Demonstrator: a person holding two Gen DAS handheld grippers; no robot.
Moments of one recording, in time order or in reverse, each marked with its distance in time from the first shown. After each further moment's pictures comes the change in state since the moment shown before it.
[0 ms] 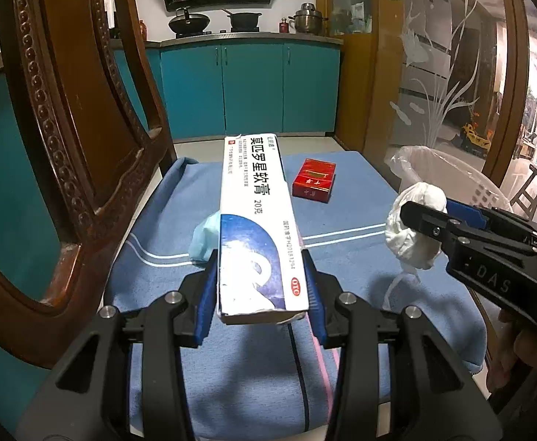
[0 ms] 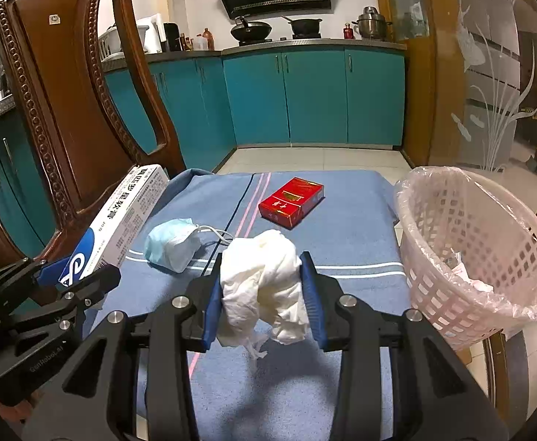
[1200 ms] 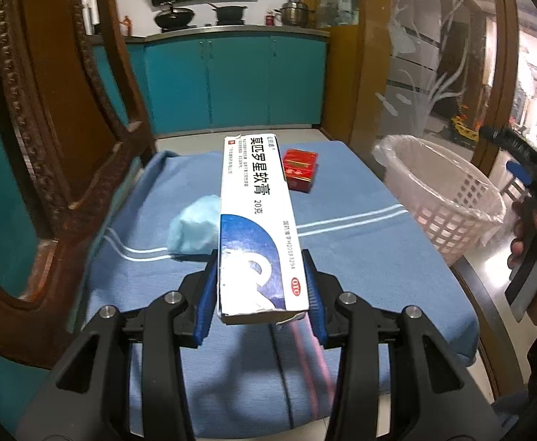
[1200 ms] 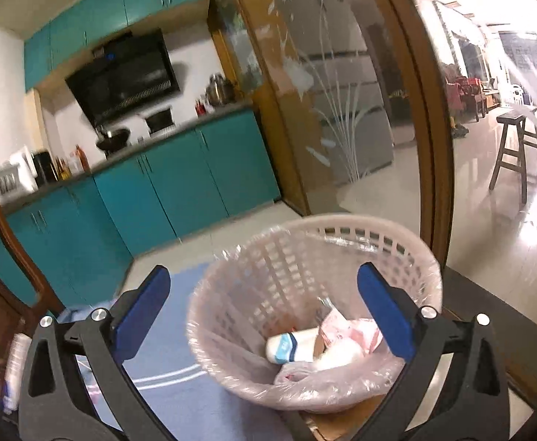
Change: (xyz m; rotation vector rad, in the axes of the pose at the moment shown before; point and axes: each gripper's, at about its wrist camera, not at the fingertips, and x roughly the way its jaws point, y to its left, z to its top) left arm 0.010 -0.013 -0.005 0.031 0.032 -0.065; right arm -0.057 -0.168 0.005 0.407 -0.365 -0.368
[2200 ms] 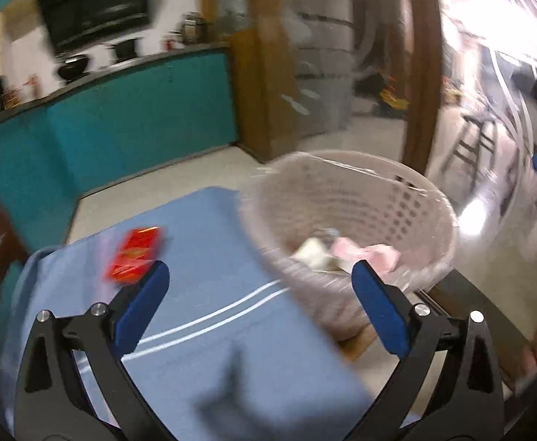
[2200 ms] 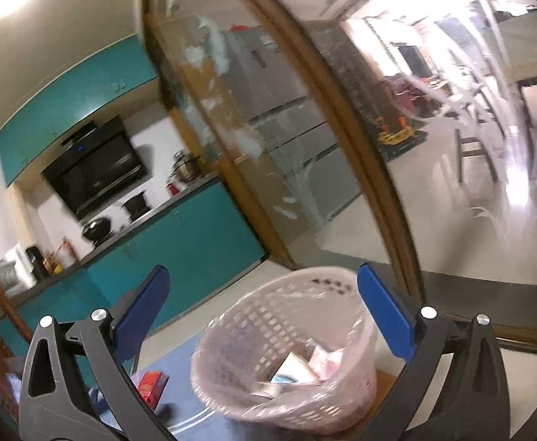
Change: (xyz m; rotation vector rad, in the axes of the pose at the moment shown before) left arm 0.055 -0.152 0.070 0.226 -0.075 -0.160; right arm -0.063 -0.044 0.014 0.214 -0.217 -0.051
